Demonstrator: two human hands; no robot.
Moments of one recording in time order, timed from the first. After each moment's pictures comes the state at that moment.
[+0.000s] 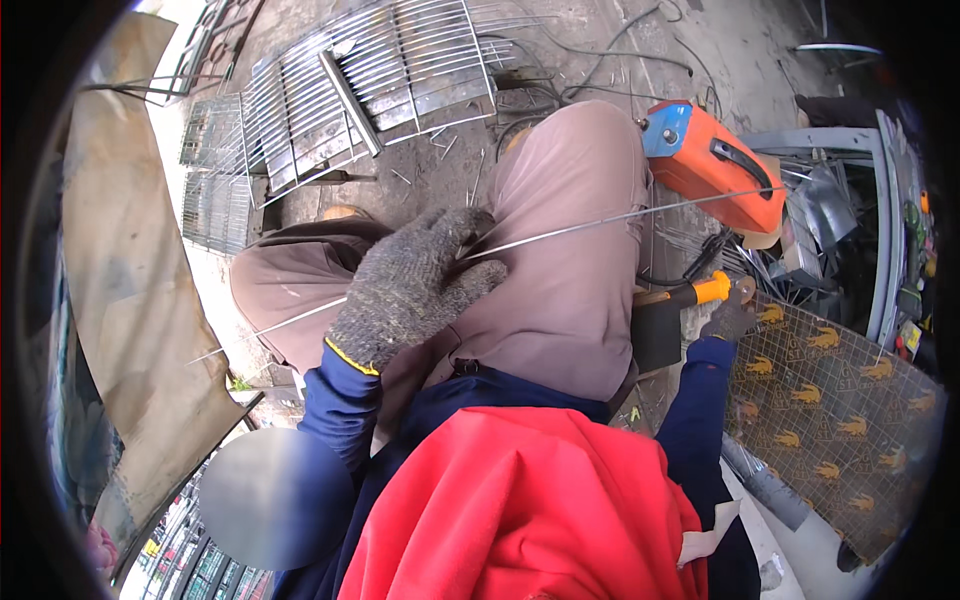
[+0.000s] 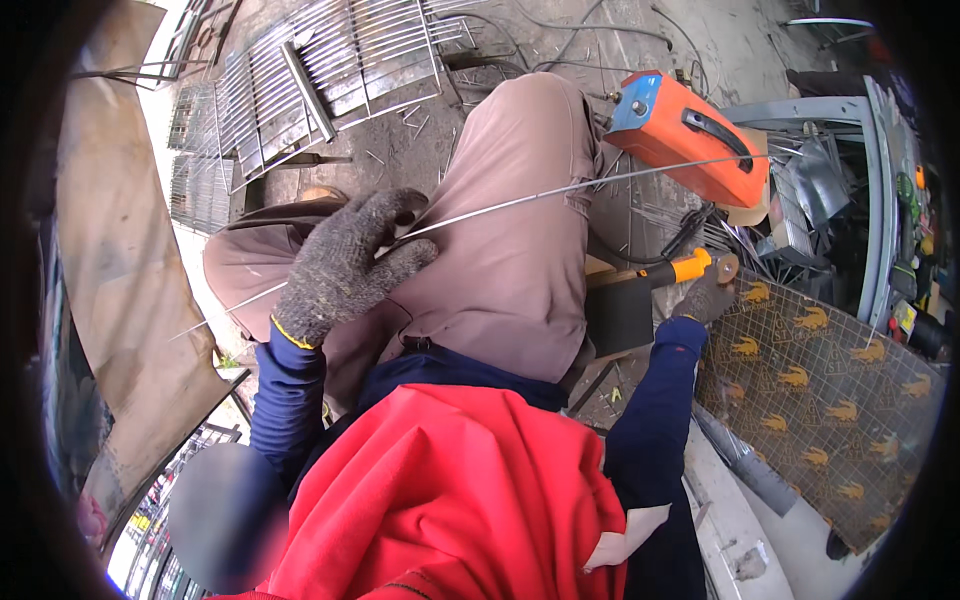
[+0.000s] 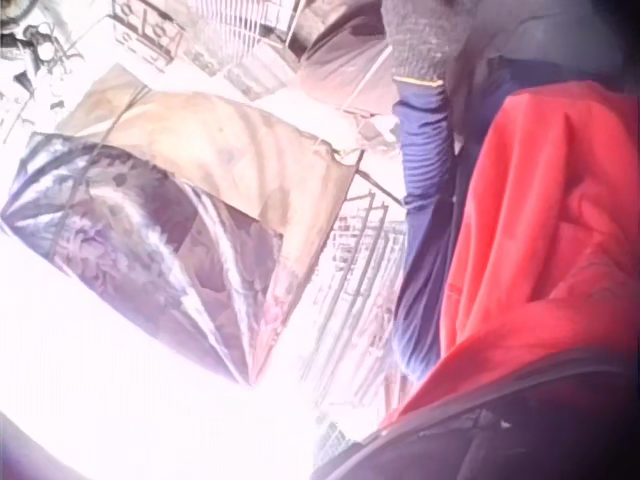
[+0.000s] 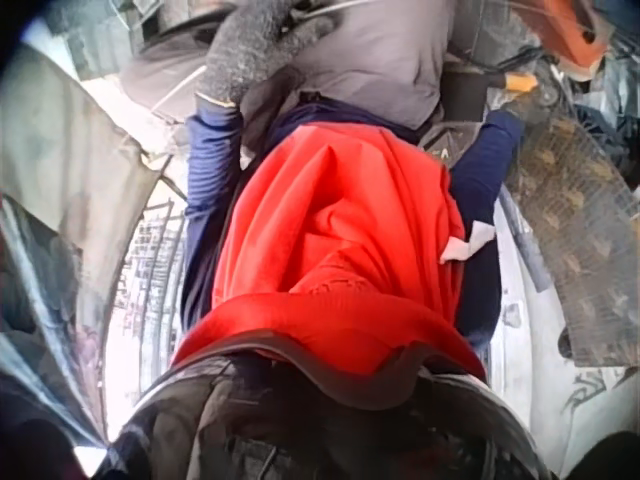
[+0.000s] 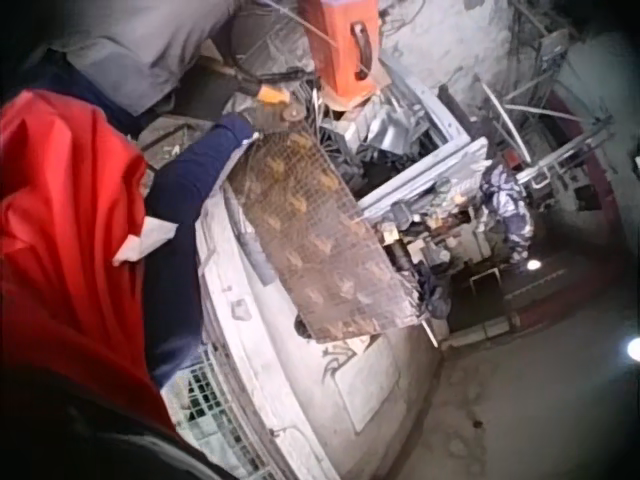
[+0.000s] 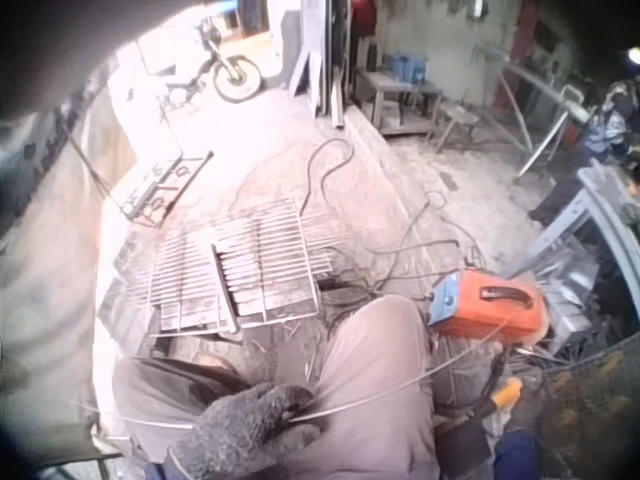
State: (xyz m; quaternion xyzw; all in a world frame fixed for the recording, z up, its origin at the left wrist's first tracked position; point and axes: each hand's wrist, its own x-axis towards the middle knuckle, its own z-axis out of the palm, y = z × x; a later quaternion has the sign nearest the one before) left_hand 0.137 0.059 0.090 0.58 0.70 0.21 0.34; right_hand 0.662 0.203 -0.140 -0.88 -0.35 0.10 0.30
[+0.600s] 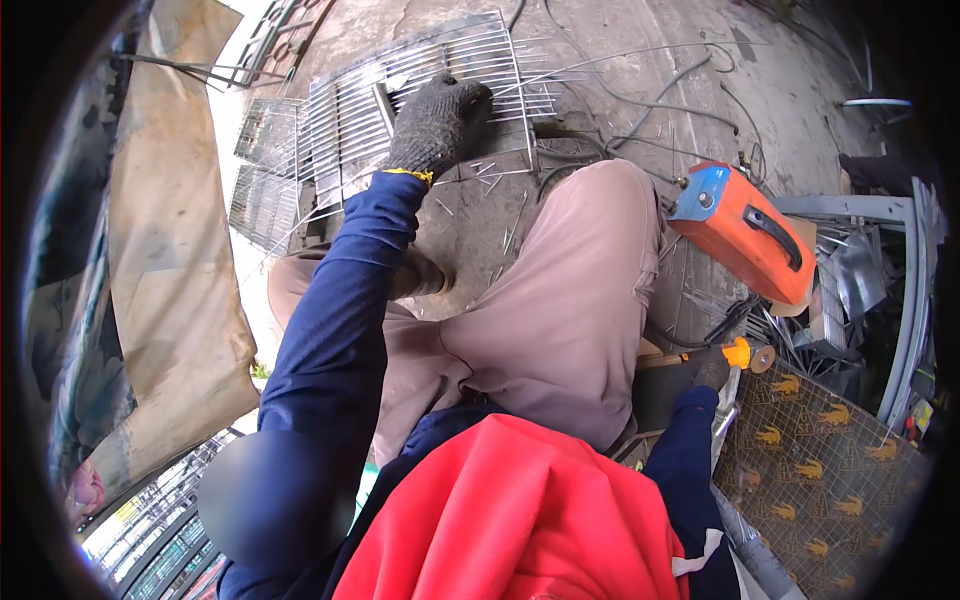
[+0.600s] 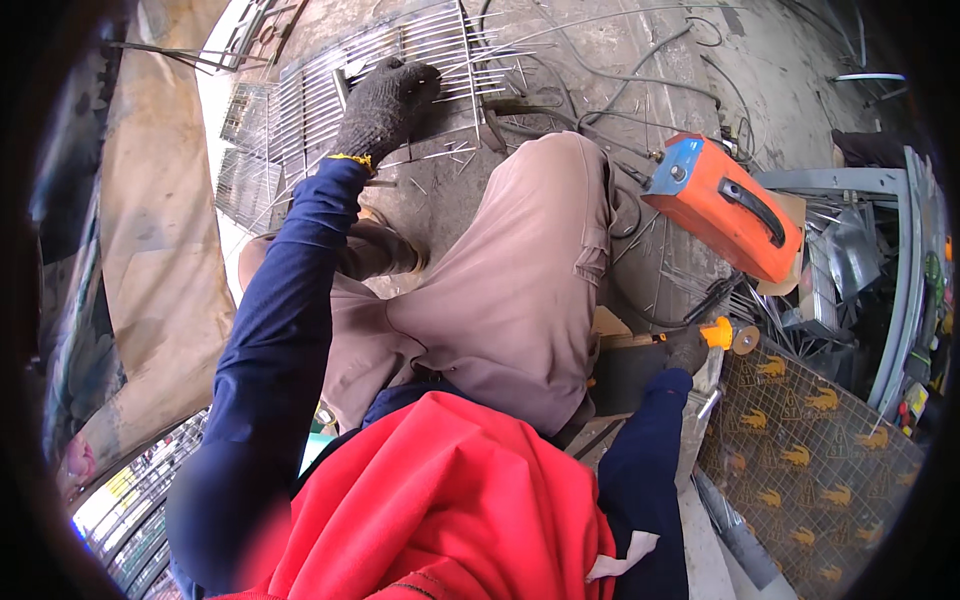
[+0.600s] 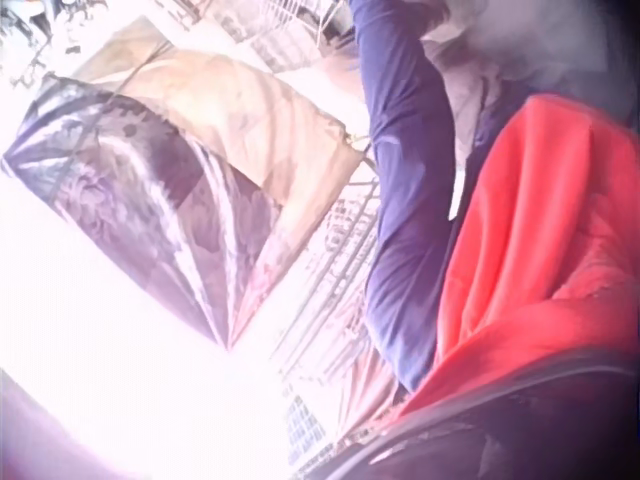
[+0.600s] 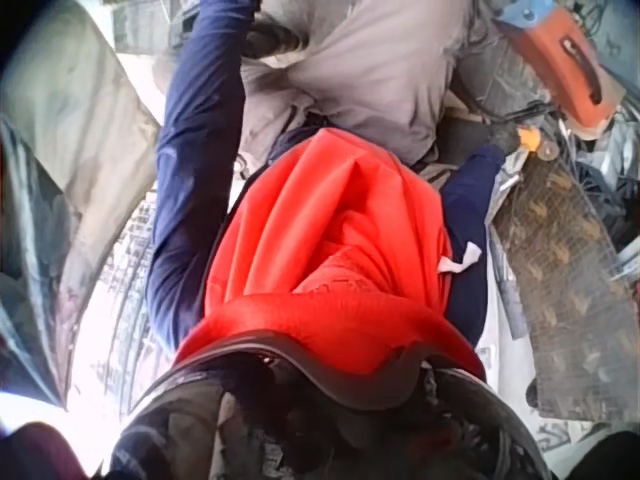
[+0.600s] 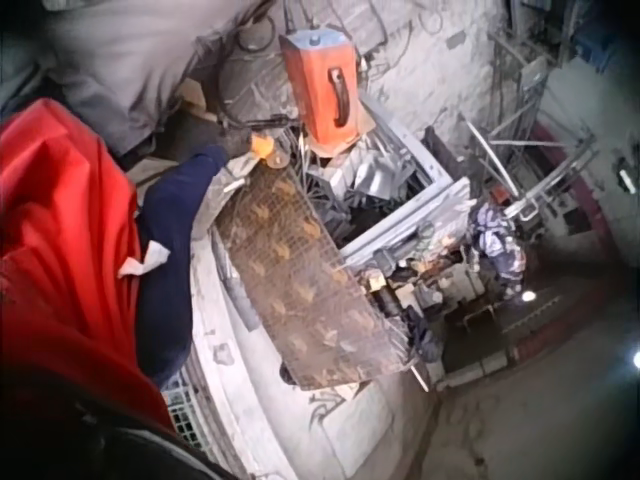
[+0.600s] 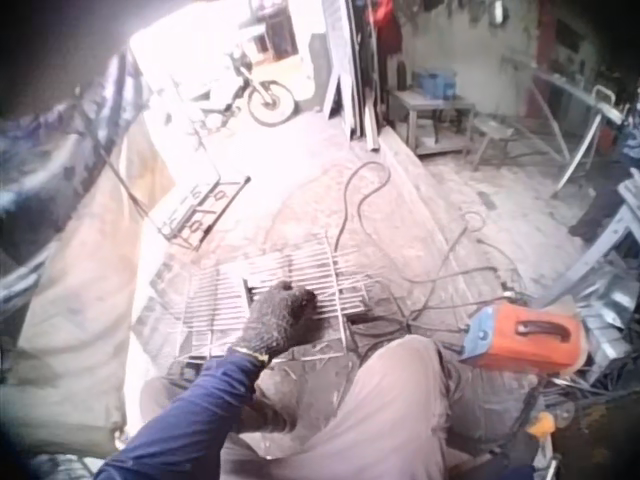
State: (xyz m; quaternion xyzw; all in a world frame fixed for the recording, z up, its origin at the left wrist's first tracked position) left_hand 0.028 0.216 0.002 0.62 0.76 0.20 0.03; right_hand 0.710 0.168 -0.237 -0.87 -0.32 0.30 0.21
